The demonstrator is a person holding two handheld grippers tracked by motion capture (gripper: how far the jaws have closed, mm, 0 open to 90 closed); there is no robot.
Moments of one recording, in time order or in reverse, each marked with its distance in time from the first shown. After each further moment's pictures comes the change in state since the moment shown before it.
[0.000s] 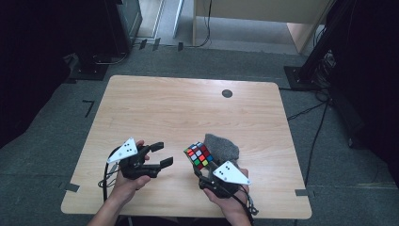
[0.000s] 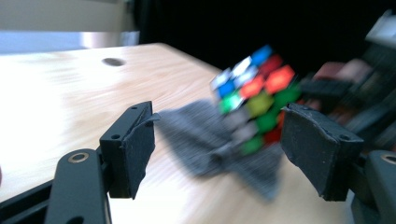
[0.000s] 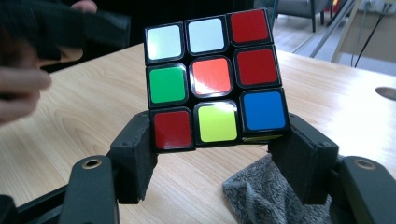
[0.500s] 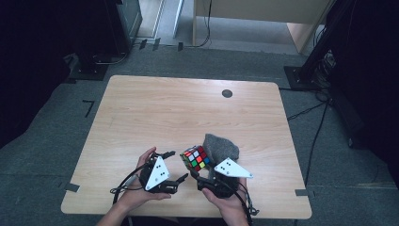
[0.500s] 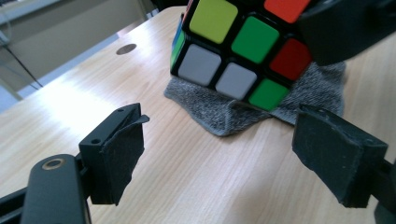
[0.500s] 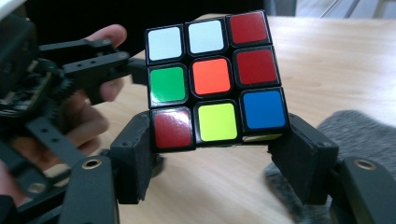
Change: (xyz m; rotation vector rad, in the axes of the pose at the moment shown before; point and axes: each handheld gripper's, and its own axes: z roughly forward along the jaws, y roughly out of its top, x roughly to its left) left arm -0.048 -0.024 0.038 0.171 0.166 0.427; right arm 0.004 0.010 -0.002 0.078 0.097 0.185
